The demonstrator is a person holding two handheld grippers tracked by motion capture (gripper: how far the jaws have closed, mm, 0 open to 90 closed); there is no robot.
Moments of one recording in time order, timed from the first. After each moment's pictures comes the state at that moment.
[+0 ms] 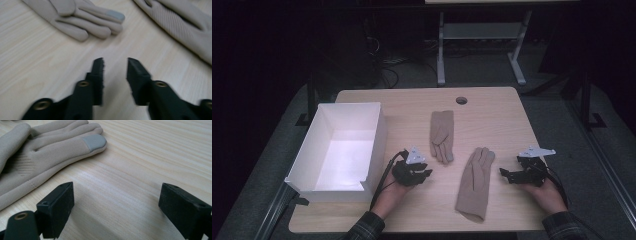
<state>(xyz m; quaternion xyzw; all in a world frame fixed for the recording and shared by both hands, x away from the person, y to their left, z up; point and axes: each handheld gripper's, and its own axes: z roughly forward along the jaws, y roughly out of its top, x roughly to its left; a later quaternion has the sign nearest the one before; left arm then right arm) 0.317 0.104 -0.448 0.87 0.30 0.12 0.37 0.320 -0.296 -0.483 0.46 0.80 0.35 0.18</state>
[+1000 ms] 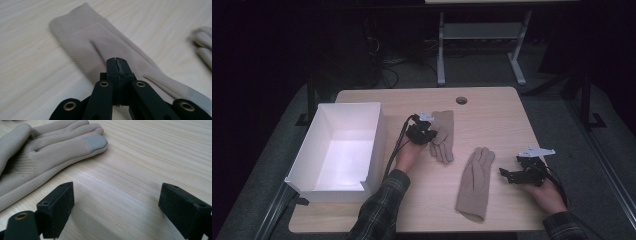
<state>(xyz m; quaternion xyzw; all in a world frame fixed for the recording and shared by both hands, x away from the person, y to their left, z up) 0.447 0.071 -0.450 0.84 0.36 0.14 0.38 0.321 -0.296 -0.483 0.45 0.80 0.35 0.18</state>
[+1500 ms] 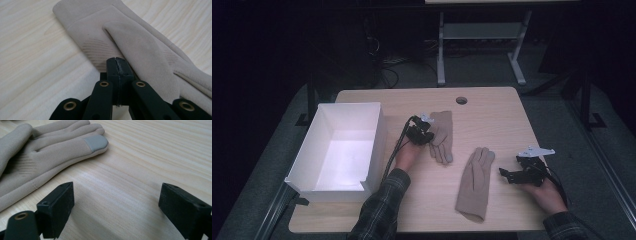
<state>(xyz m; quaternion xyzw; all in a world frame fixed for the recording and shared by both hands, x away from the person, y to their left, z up) 0.451 0.073 -0.464 0.86 0.37 0.15 0.33 0.321 -0.295 -0.483 0.45 0.80 0.35 0.18</state>
